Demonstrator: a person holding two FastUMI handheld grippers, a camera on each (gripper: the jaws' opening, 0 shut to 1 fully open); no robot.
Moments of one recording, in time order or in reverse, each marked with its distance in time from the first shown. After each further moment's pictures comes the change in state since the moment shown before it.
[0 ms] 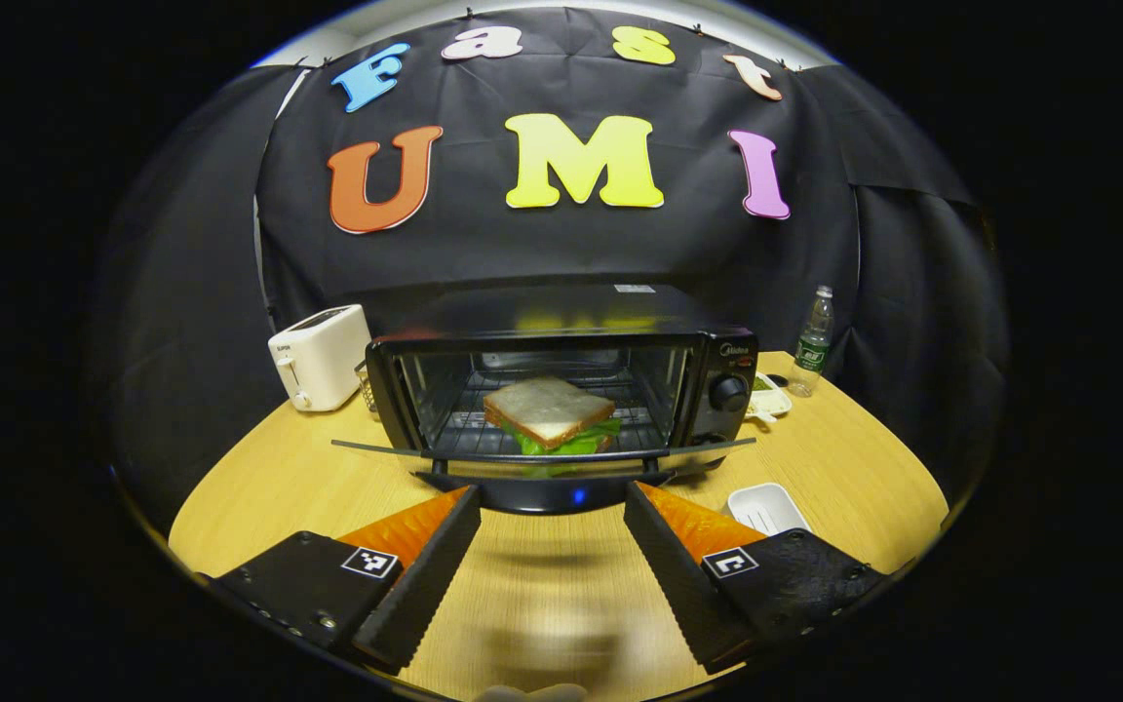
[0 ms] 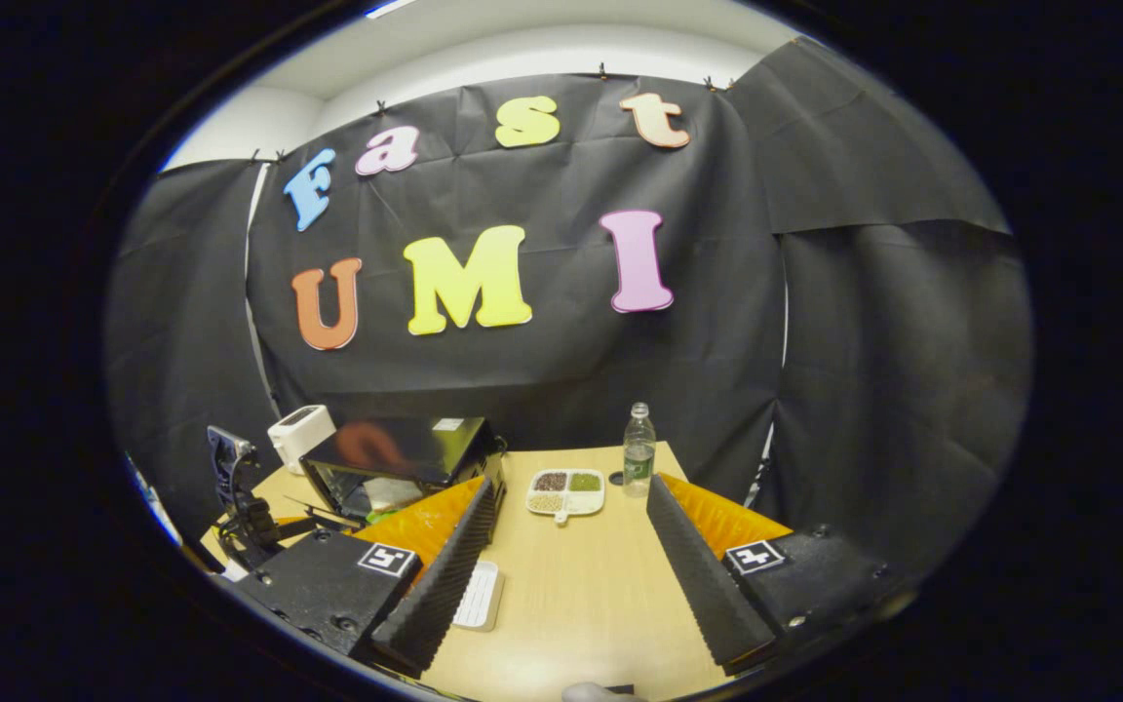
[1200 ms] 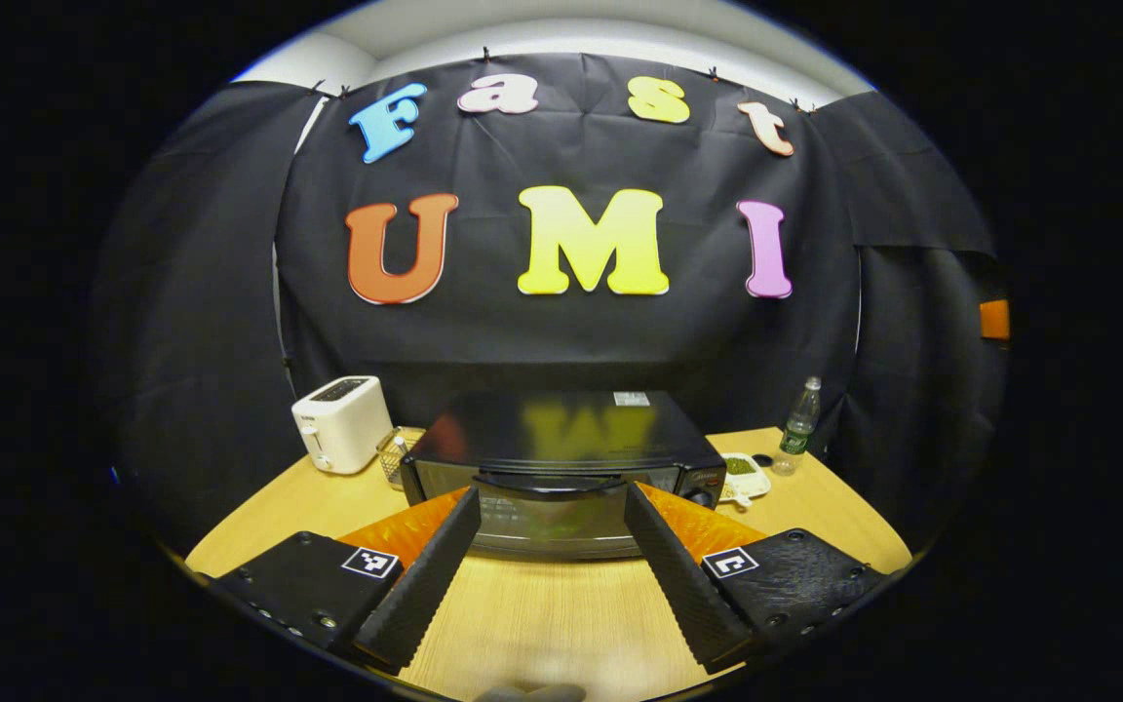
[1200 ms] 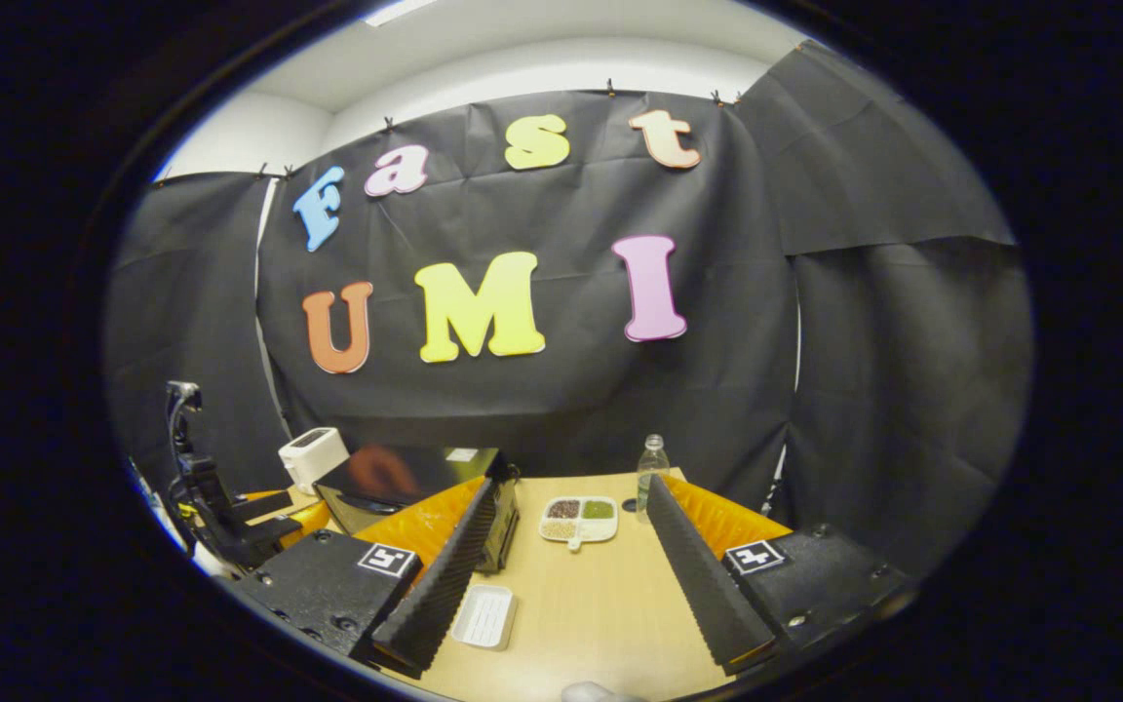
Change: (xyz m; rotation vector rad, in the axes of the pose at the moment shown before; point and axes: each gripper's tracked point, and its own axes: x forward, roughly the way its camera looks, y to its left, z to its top) left arm -0.069 0.005 0.116 -0.036 -0.205 0.019; right arm 0.000 0.022 0.045 -0.010 -0.077 0.044
